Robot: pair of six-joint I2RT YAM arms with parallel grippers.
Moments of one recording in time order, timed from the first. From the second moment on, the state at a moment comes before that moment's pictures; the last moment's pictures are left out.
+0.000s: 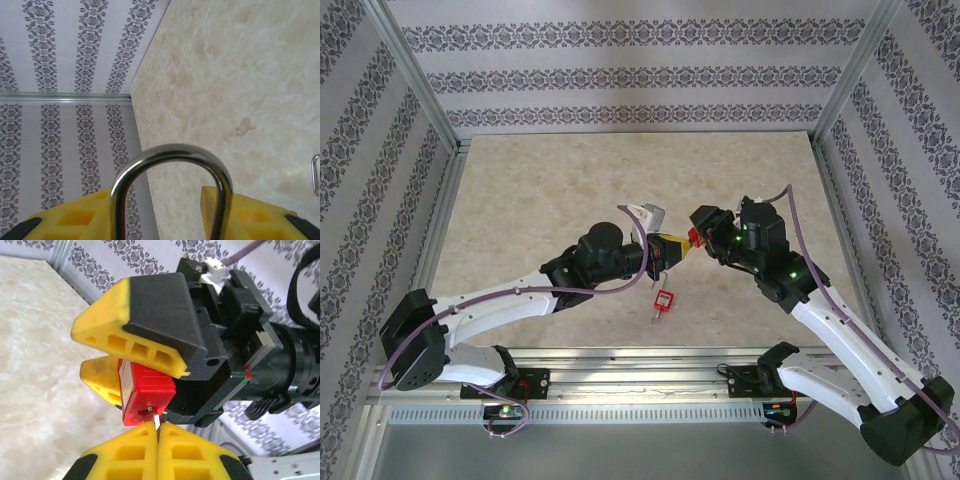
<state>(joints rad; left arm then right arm) -0.94 1.35 0.90 0.32 0.20 -0.65 0.54 0.90 0.85 -0.36 -0.12 1.35</state>
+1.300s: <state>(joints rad) -0.96 1.27 0.91 0.19 0.14 -0.86 0.59 0.89 0.87 -0.34 -0.12 1.28</state>
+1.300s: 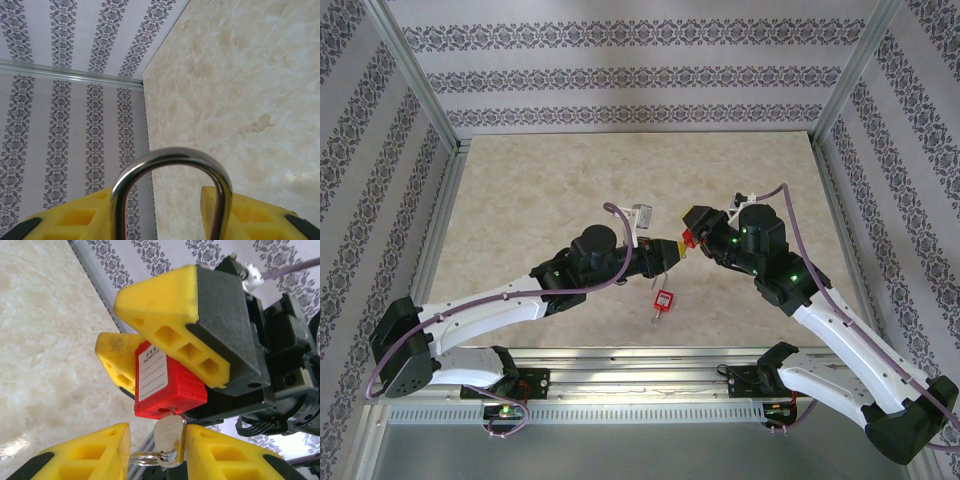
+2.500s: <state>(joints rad) -1.16 1.42 1.17 -0.18 -0.30 -0.17 0.62 0.90 0.87 -0.46 0.04 1.36</state>
